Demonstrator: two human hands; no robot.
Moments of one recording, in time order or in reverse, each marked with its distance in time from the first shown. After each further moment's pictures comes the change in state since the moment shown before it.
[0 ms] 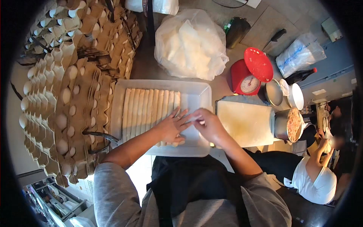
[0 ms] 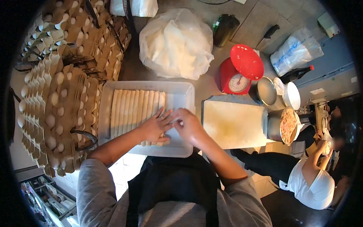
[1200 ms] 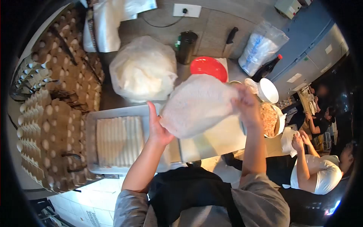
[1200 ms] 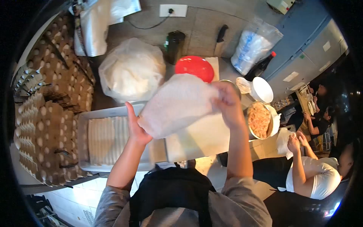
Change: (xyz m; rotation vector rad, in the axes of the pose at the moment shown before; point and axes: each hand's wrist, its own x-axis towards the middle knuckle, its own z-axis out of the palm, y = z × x) left_hand 0.130 0.083 -0.109 -2.673 0.652 0.104; right_hand -0.054 0.046 -0.249 0.468 0.469 -0.190
